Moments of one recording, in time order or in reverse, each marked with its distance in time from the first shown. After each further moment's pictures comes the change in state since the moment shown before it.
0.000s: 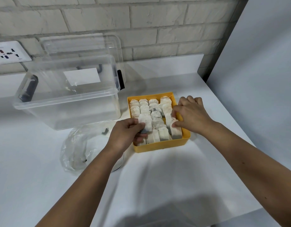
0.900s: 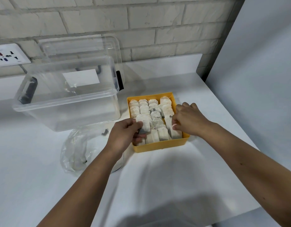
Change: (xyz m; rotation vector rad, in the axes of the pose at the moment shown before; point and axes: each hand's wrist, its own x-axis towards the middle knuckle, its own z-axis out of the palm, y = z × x) left_hand -0.005 0.006 0.000 0.015 0.035 -0.022; right_hand -0.003 -0.006 0.004 -0.055 -0.141 -0.071
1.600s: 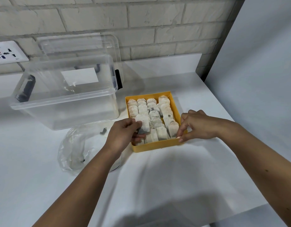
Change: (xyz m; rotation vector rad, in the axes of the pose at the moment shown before) left_hand -0.001 0.000 0.002 0.006 -0.009 -0.006; right_hand -0.031 0.025 -0.016 0.338 -0.280 -0.121
